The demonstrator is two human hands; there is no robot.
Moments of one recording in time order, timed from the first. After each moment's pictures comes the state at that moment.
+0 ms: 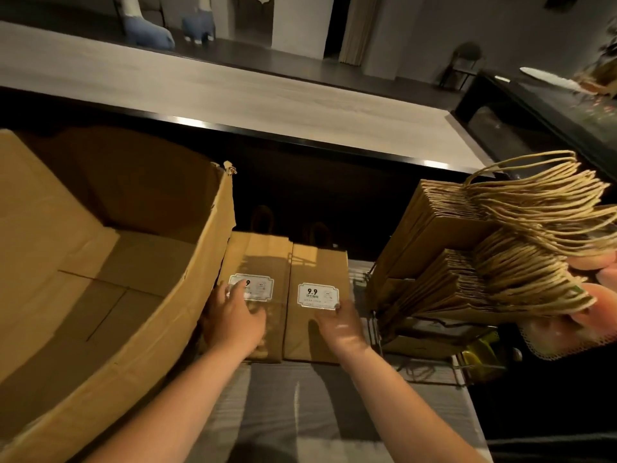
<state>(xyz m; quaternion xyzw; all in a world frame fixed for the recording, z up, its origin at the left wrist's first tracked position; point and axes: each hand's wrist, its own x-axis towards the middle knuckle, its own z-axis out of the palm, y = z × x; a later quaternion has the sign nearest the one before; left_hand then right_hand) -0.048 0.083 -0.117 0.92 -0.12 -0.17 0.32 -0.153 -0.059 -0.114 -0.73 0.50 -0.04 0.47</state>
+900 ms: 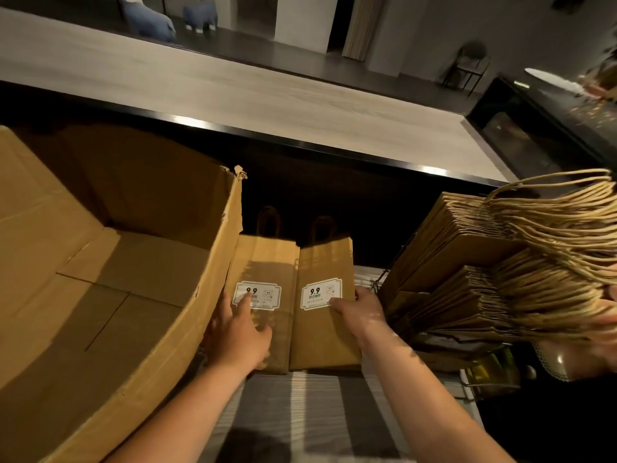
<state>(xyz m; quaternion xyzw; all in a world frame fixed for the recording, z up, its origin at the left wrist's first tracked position) -0.041 0.087 -0.142 0.93 -0.12 -0.21 0.28 -0.128 -0.080 -0.076 -0.67 0.51 -0.06 0.53</state>
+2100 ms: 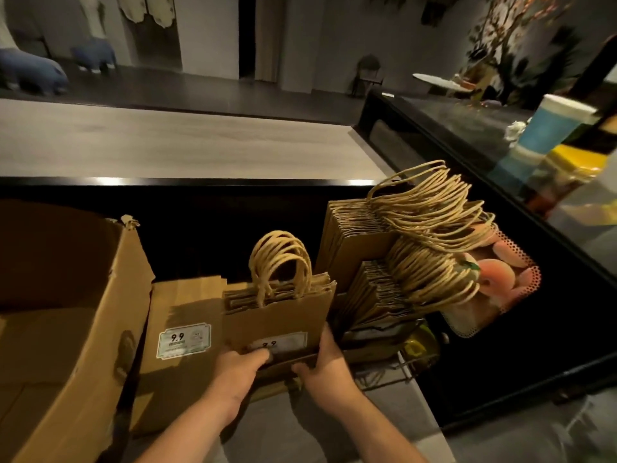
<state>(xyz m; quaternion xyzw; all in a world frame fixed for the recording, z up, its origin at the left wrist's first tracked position) -0.098 0.022 -0.076 0.71 0.01 -0.43 0.56 -0.216 -0.065 -0.072 -0.76 0.41 -0.11 0.50</state>
